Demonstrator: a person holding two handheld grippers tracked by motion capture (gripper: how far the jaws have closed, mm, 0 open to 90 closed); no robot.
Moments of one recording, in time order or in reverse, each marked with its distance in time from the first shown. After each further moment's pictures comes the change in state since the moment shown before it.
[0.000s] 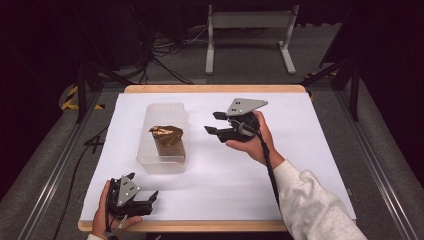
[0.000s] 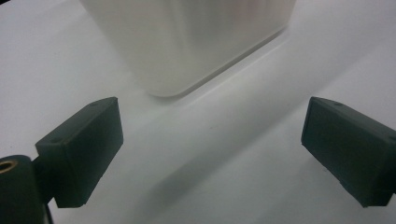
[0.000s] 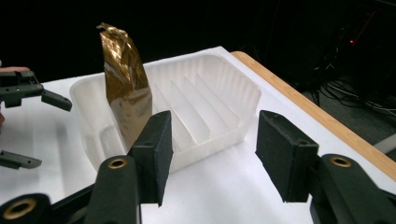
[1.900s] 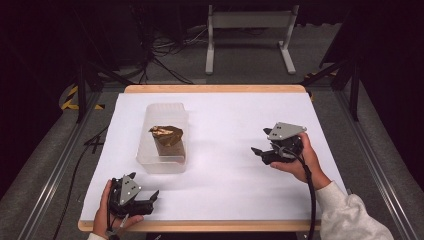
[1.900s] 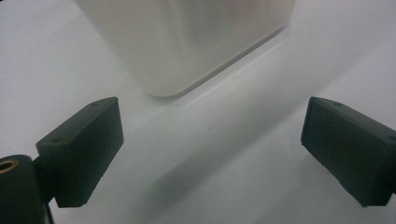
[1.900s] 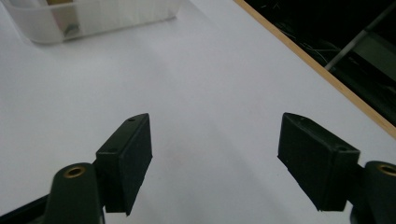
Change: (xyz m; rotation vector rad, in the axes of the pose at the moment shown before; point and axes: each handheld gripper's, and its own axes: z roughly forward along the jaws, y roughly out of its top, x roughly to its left) left arm -0.001 0.001 0.002 0.014 0.001 0.003; right arm -0.021 -0.095 -0.072 0.229 -0.209 -0.064
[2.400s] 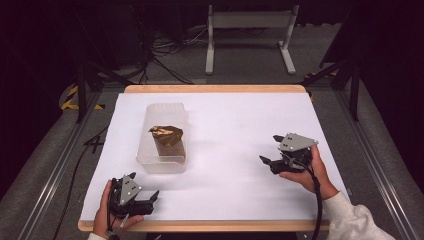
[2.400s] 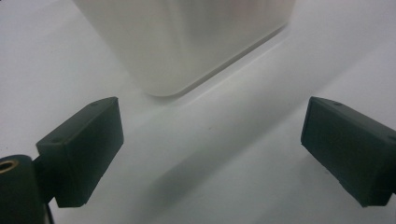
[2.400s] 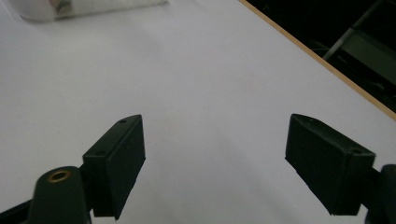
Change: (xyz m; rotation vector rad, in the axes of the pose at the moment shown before) left arm -0.001 0.000 0.000 0.001 0.000 -0.003; right arm 0.004 -0.040 -0.012 -0.028 -0.034 0.025
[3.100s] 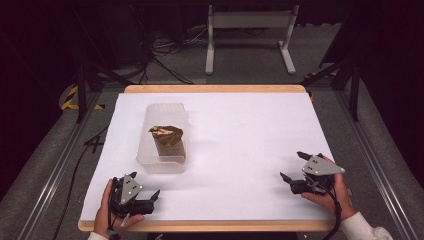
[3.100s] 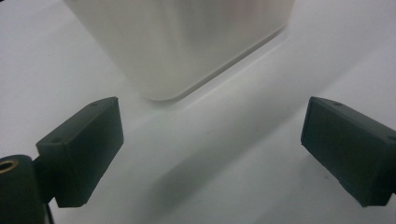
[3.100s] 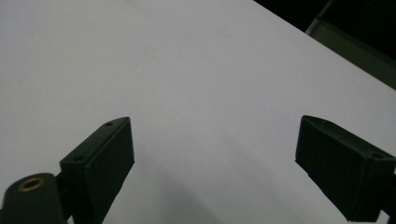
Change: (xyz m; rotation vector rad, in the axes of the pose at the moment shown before) left arm 0.000 0.002 0.003 -0.001 -0.003 0.007; right arm 0.008 -0.078 -0.038 -0.032 -0.104 0.051
